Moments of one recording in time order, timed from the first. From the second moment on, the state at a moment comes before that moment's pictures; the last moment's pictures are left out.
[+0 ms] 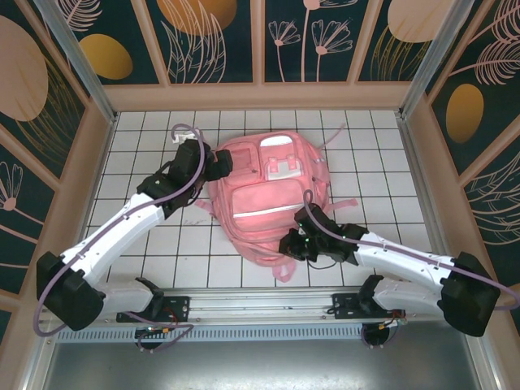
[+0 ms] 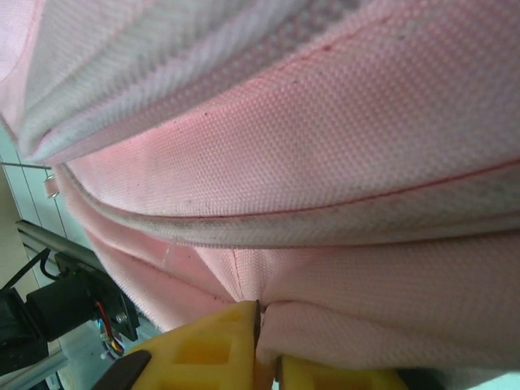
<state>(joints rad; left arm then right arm) -0.60 1.25 1.09 -0.45 -0.35 -0.60 0.92 1.07 0.56 -0.39 -0.27 1.13</state>
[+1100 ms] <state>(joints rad) -0.09 1.26 0.27 0.68 -0.42 -0.17 0.27 1.21 0.63 0.44 0.54 0.16</state>
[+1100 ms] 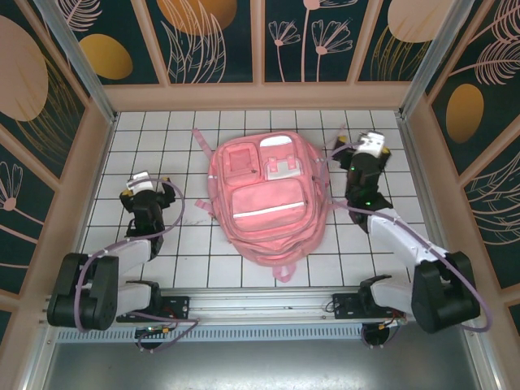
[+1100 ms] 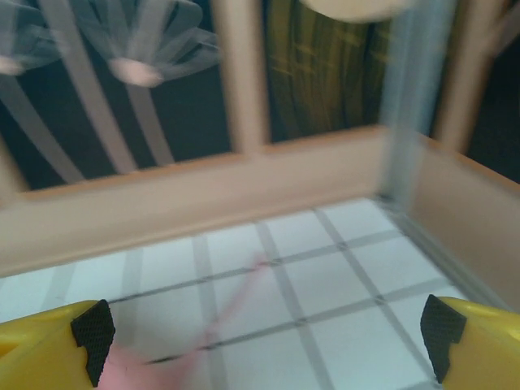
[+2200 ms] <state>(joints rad) -0.02 1.53 0.23 1.14 -0.15 -0.08 -0.02 1.54 0.22 1.14 0.04 0.12</state>
